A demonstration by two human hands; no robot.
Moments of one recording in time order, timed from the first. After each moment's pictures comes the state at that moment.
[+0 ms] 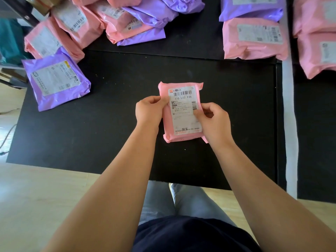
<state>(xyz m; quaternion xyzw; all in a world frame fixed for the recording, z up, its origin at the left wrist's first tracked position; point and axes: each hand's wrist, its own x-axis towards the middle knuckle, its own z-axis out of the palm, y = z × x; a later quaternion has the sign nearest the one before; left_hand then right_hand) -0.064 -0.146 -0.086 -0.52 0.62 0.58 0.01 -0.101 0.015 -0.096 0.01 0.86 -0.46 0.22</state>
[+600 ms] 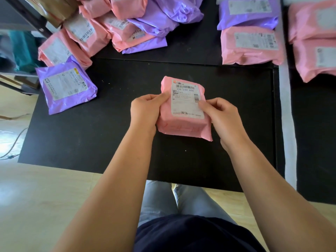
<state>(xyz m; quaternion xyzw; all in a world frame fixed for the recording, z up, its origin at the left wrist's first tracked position) -0.054 -0.144 -0.035 -0.51 0.60 0.61 -0.01 -0.110 0.026 -0.049 0.05 0.78 -0.55 0.29</state>
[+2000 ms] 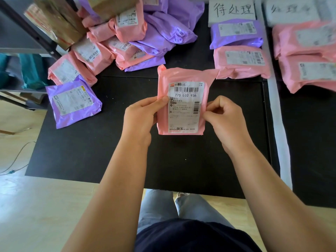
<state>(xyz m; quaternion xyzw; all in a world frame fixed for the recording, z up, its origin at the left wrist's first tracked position) -0.042 -0.147 0.014 -0.42 0.57 0.71 -0.05 -0.111 0.026 -0.001 -0.02 0.83 -0.52 0.20</state>
